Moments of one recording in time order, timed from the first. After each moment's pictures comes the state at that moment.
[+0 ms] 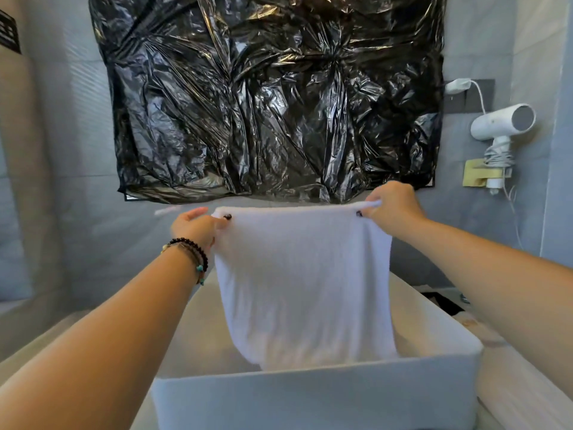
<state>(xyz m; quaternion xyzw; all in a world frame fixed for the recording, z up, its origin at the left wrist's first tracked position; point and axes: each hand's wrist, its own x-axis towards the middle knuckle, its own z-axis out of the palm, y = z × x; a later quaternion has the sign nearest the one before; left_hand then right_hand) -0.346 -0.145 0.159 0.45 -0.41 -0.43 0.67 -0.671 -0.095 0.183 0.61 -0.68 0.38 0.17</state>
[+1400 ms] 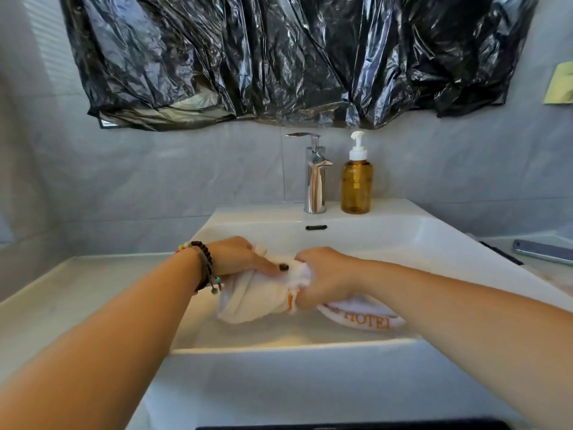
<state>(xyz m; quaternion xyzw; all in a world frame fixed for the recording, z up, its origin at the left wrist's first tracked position) -0.361 -0.179 0.041 0.56 -0.70 -0.42 0.15 -0.559 -0.147 0.014 0.81 -0.54 0.13 -0.18</state>
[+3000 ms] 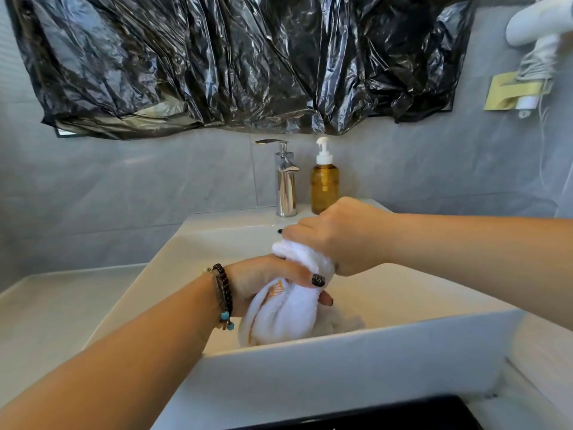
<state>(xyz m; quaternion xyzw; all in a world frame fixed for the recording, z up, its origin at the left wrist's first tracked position) -0.428 -0.119 0.044 0.34 -0.67 -0.65 0.12 -0.612 -0.099 0.080 0.89 -0.25 0.06 0.37</state>
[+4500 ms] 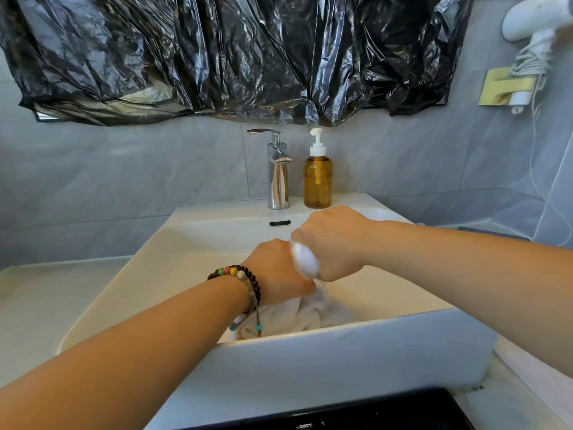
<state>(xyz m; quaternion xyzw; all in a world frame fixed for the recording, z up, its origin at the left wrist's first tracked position) -0.468 -0.115 0.038 0.44 -0.89 -0.07 0.10 -0.600 -0.109 0.069 0.83 -0.51 -0.08 0.21</state>
